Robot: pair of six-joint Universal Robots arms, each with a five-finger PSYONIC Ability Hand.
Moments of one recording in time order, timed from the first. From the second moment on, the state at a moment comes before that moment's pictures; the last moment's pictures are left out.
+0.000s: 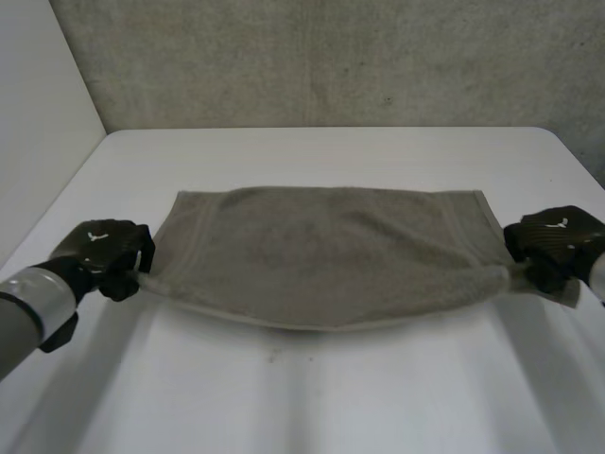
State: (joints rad) left arm 4.68 -1.65 -1.91 3.16 -1.21 3.45; right arm 1.54 -1.39 1.68 0.23 1.22 2.48; left_hand 1.19 1.22 1.22 1.22 1.02; right_hand 1.33 1.33 1.34 1.34 1.17
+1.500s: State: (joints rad) left arm 4.50 -2.28 -1.08 3.19 -1.38 3.37; right arm 1.71 -0.90 0.81 0.22 1.53 2.72; left_hand 0.18 0.17 0.17 0.17 0.03; right_hand 0.24 0.25 0.25 0.26 0.06
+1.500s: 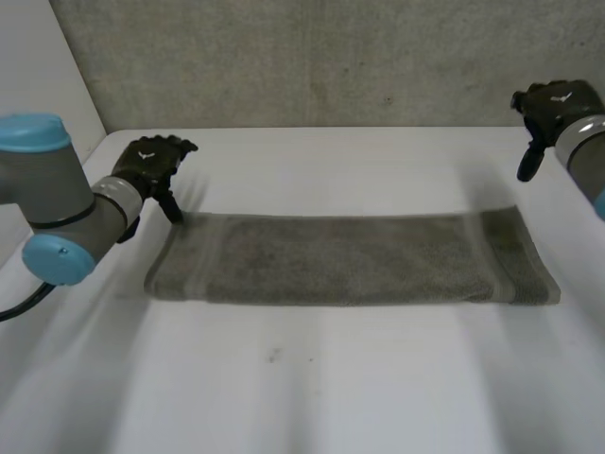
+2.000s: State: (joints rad) left arm 4.50 -1.90 -1.73 3.33 -1.37 3.37; right arm 1.57 -1.19 1.68 -0.07 1.30 2.60; left_hand 0.18 0.17 0.17 0.17 0.03; right_hand 0.47 0.47 0.48 0.48 0.32
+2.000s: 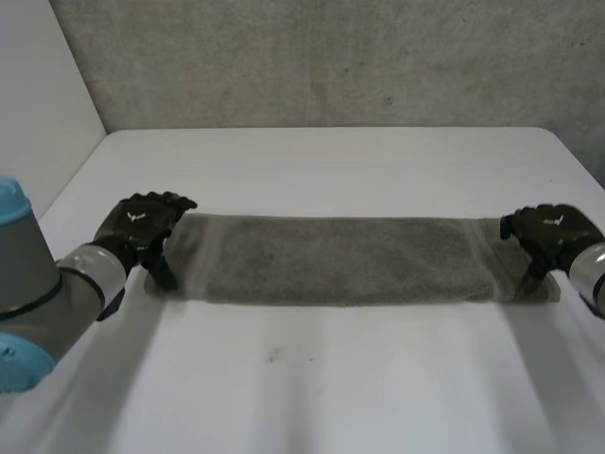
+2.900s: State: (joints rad) left arm 4.51 -1.83 -1.84 3.40 -1.37 3.29; right arm 1.91 -1.18 1.59 -0.41 1.35 2.28; left_hand 0.18 0.17 0.17 0.17 0.03; right_hand 1.33 1.33 1.34 1.34 1.17
